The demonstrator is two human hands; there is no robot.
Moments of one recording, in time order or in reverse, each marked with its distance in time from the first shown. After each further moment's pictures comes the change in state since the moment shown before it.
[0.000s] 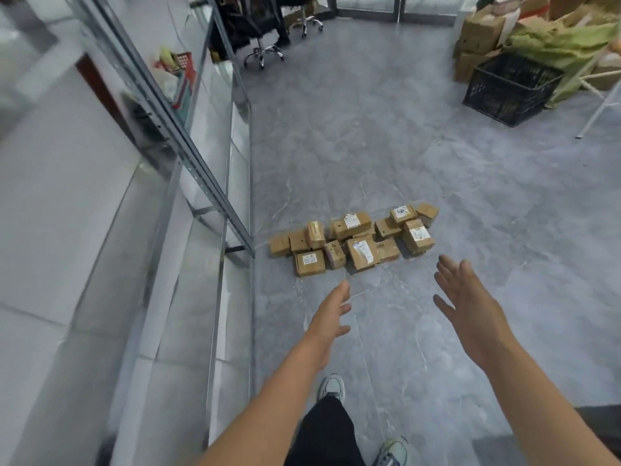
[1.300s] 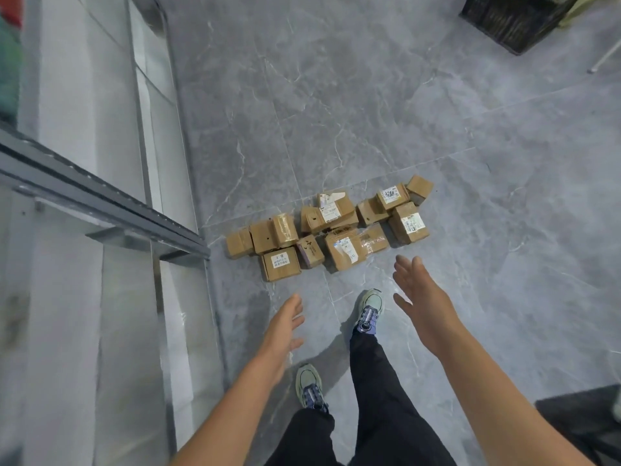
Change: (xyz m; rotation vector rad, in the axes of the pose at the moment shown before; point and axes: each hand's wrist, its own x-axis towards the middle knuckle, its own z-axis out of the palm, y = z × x) left_hand 0.351 0.096 -0.101 0.049 0.030 -0.318; right_hand 0.375 -0.002 0.080 -0.063 0.108 0.344
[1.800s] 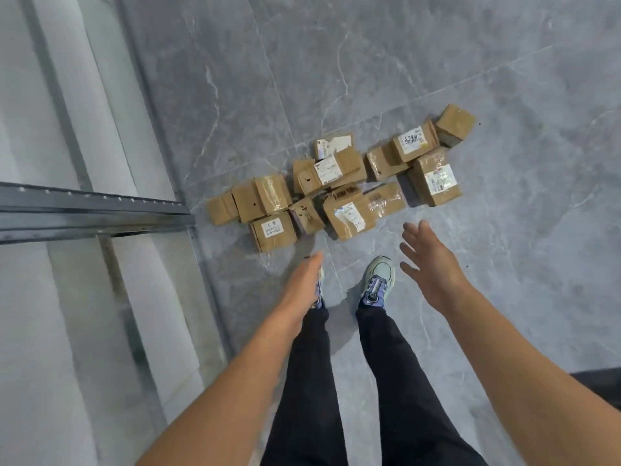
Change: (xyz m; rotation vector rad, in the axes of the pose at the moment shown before) left_hand 0.207 0.076 0.095 0.193 0.029 -0.199; right_hand 0.252 0.015 -0.059 0.043 -0.005 0.300
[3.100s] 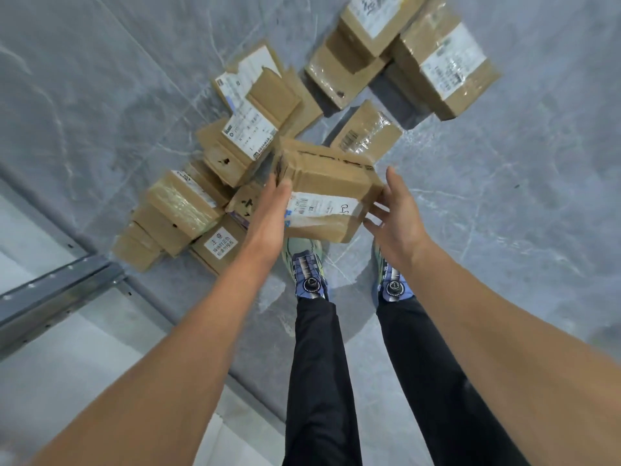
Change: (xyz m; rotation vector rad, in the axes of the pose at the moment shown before) left_hand 0.332 0.022 0.037 0.372 -0.131 0.170; right_hand 0.295 0.119 0.011 0.547 0.243 0.128
